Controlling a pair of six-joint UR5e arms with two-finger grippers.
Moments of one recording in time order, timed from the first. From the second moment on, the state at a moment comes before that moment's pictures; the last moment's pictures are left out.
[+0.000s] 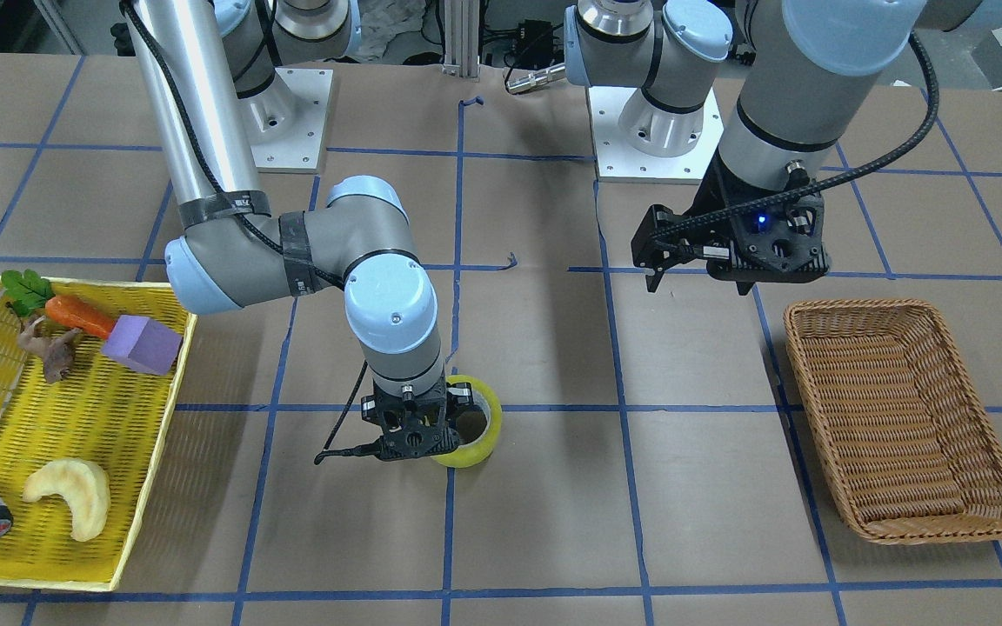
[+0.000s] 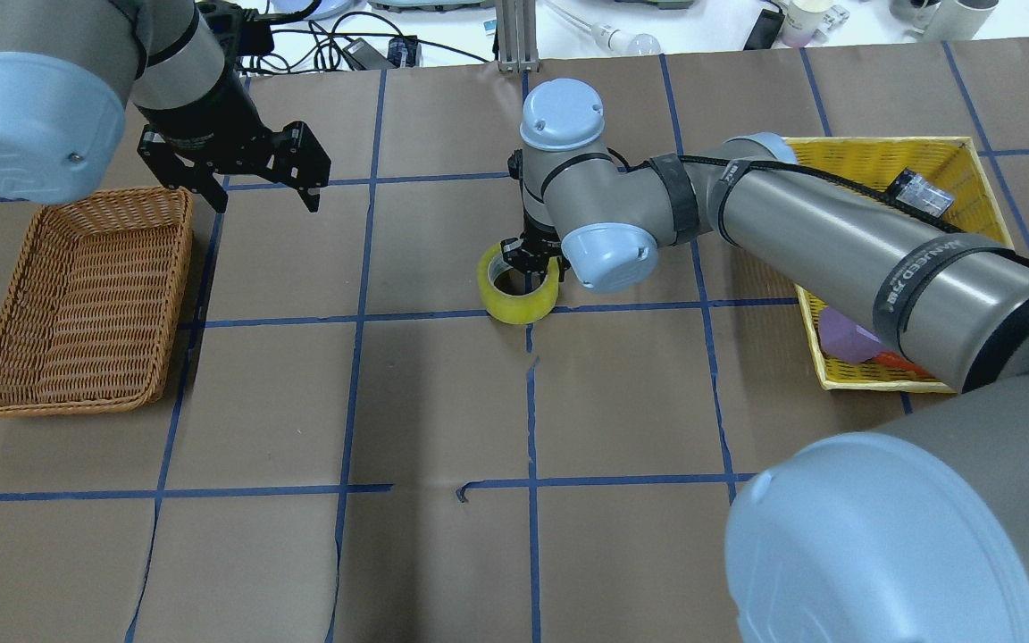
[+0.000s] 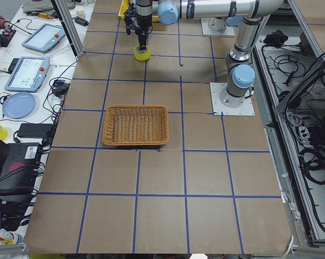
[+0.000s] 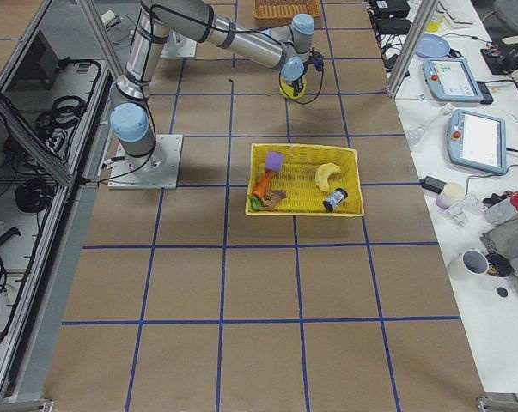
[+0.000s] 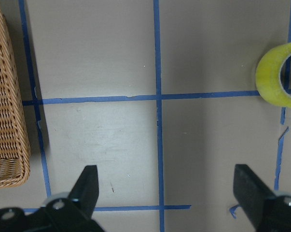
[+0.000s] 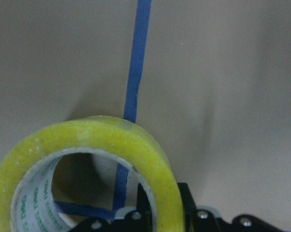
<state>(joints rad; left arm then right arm) -1.58 -1.66 -1.57 -1.44 1.59 0.02 1.89 -1.00 1.59 -2.20 -1.55 0.18</state>
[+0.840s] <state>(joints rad) -1.58 -1.66 -1.57 -1.43 1.57 0.01 1.86 -1.22 1.53 -2.01 -1.59 0.17</state>
